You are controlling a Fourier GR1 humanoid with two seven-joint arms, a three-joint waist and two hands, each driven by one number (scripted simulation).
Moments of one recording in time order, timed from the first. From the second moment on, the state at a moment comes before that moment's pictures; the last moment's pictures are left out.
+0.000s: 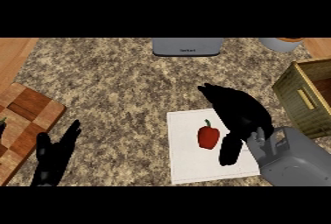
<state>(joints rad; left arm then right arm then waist) 0.10 0.38 -0.19 -1.43 0.26 0.17 0.20 -0.66 -0.52 0.65 -1.75 0.19 0.40 0.99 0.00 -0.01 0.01</state>
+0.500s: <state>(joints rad) 0.09 0.36 -0.16 -1.44 0.24 0.15 0.24 -0.52 -0.46 0.65 -1.67 0.38 0.37 0.88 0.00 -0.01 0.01</state>
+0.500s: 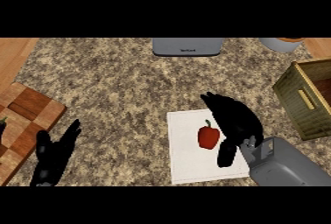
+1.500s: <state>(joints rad) 0.13 0.32 -0.11 -1.46 0.19 0.10 0.21 -0.48 -0.28 0.60 -1.46 0.61 0.40 0.77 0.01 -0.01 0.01</state>
